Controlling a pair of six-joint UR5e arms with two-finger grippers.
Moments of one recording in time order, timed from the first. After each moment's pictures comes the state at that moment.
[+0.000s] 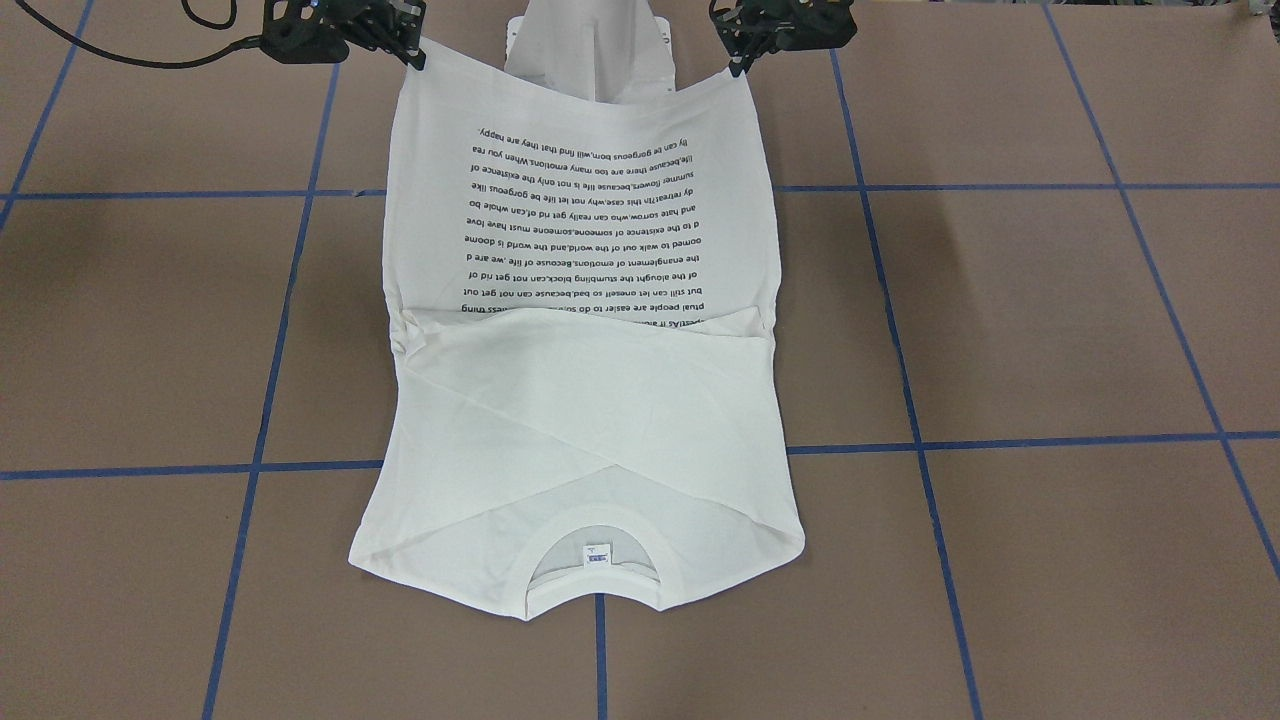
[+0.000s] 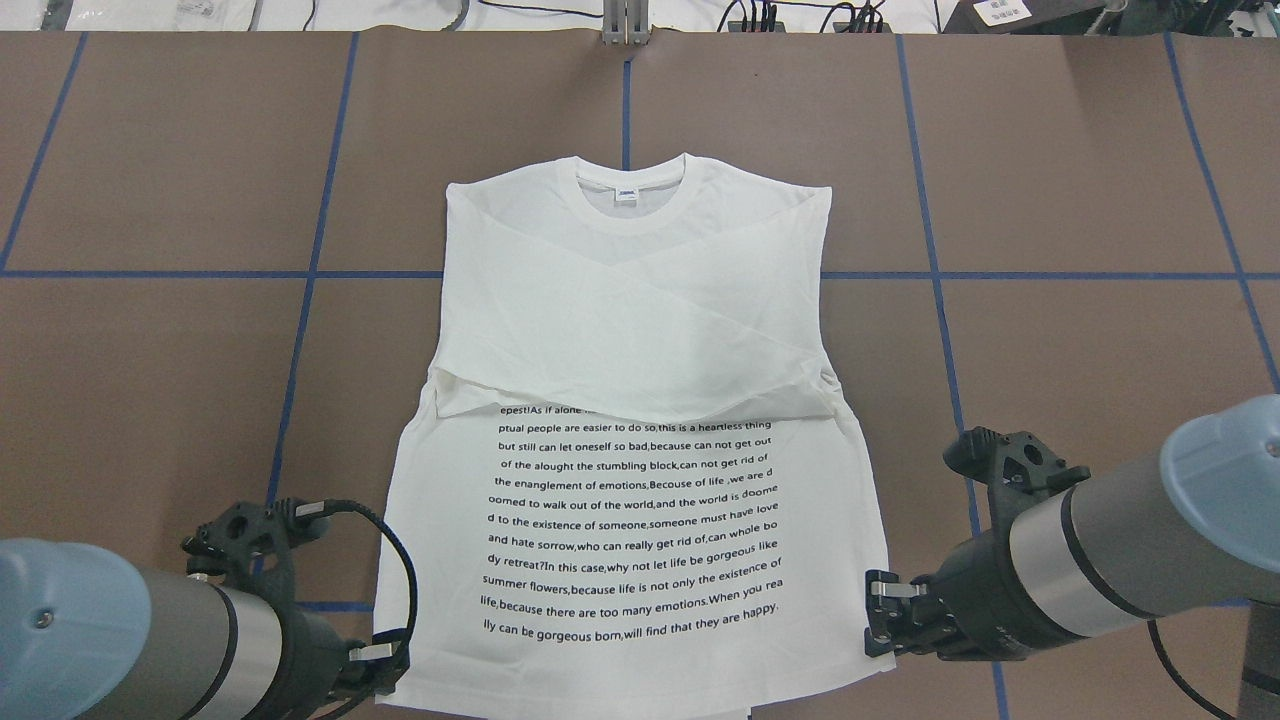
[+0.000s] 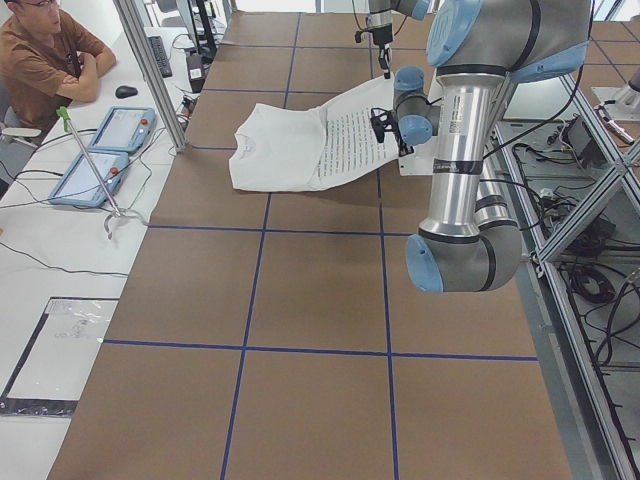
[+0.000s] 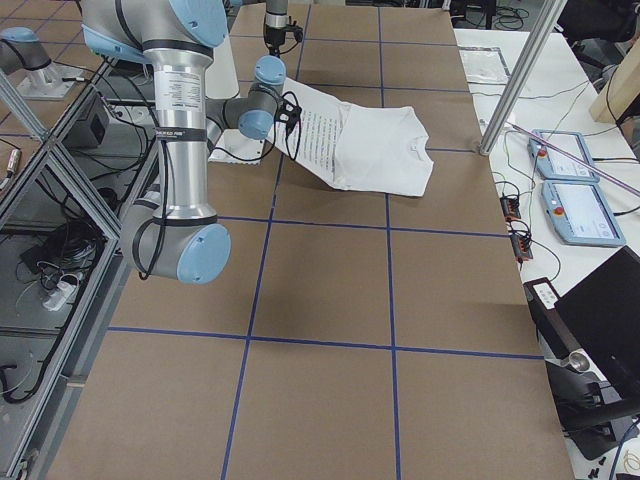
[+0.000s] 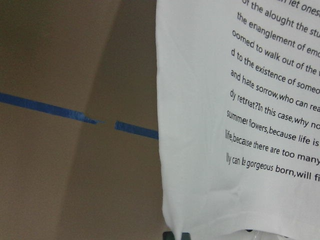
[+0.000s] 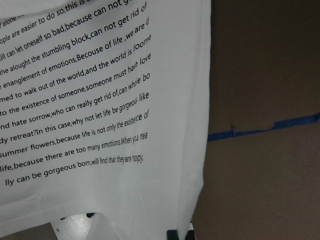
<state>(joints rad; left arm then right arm) -0.16 -1.71 -2.42 -1.56 -1.83 -1.75 0.36 -1.57 2.40 -1.36 2.14 1.69</state>
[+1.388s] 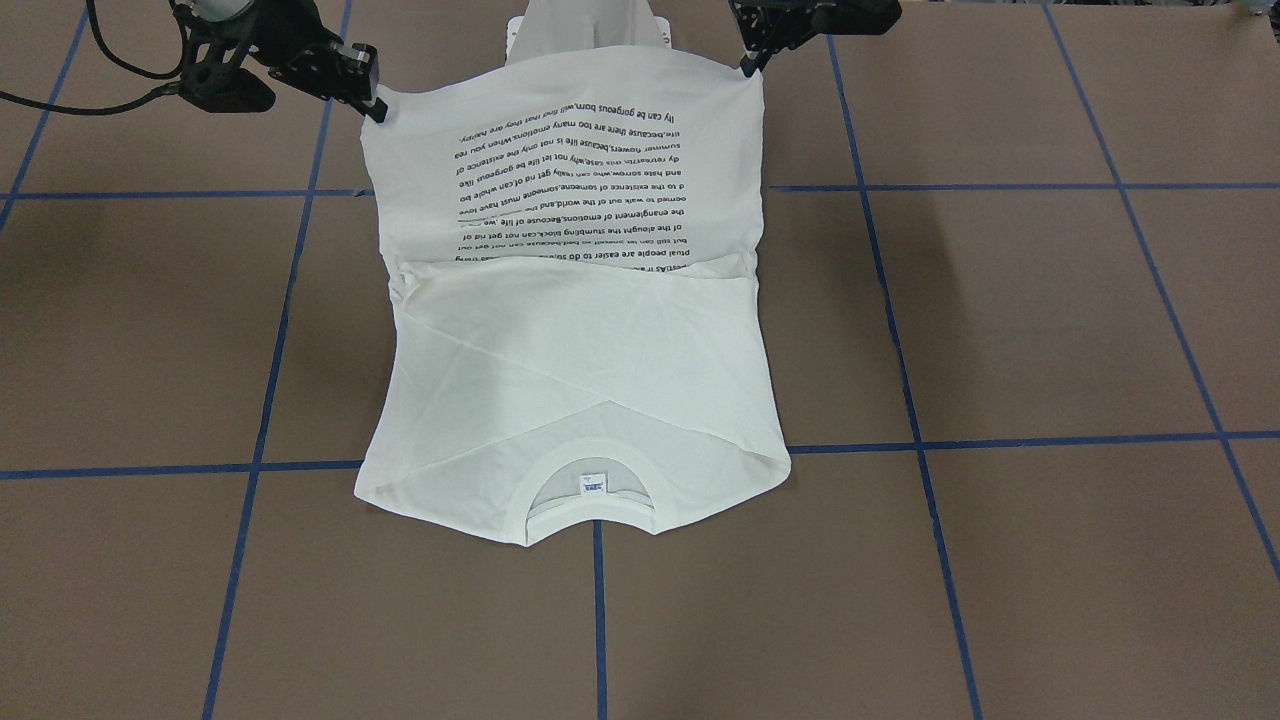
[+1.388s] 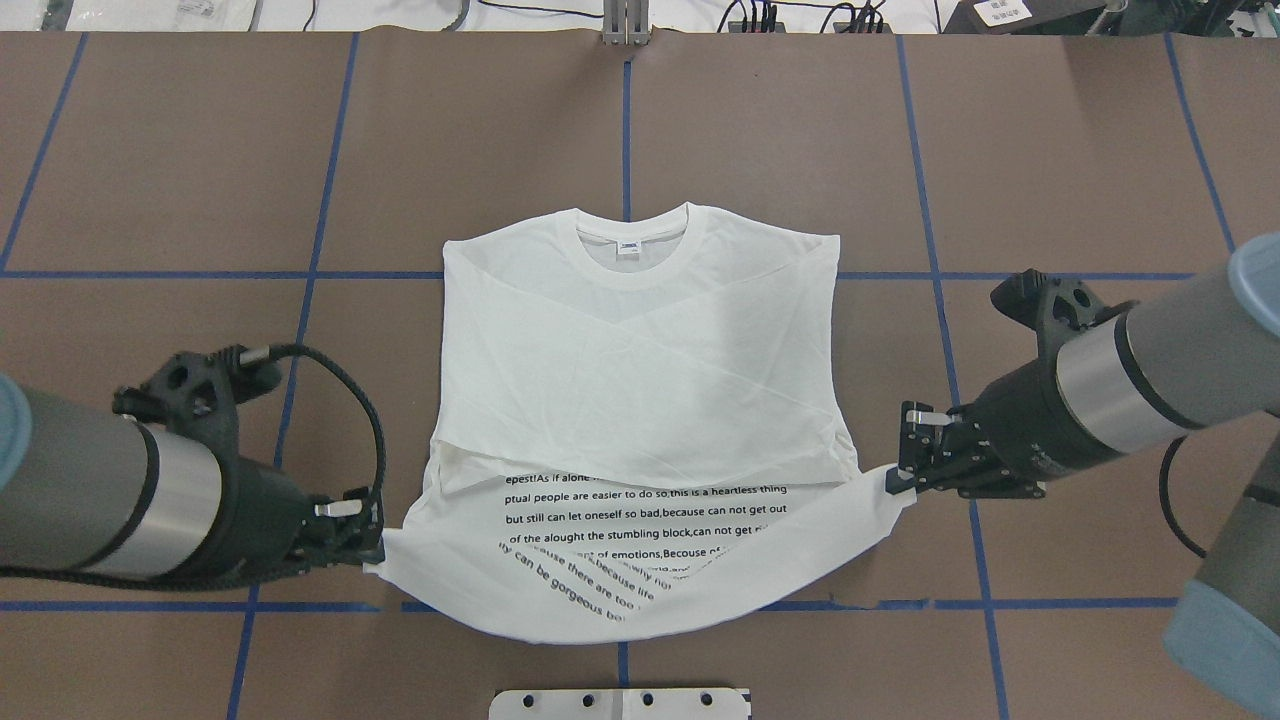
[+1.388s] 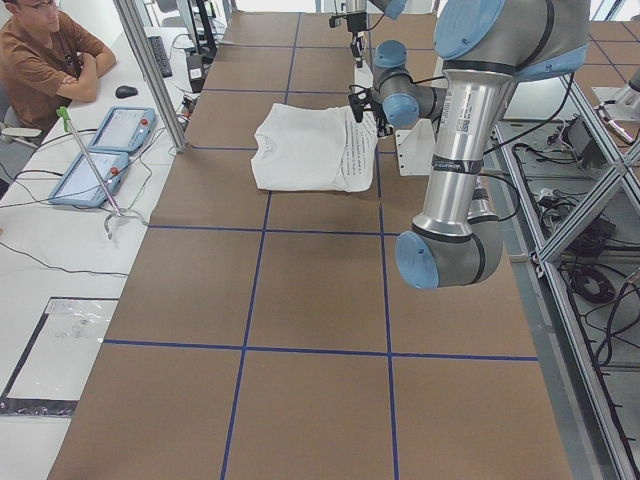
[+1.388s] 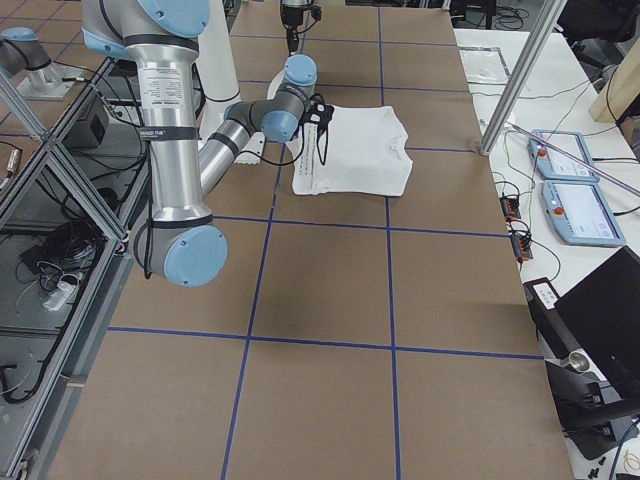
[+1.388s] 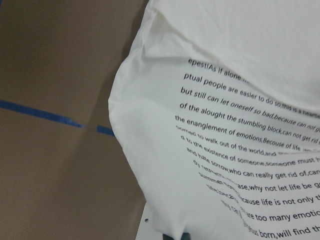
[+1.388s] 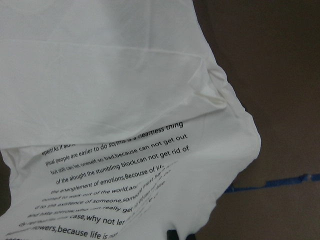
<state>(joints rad) -0.46 -1.81 -2.43 -1.51 -1.97 -1.62 0.68 -1.46 2.26 -1.35 2.26 1.55</state>
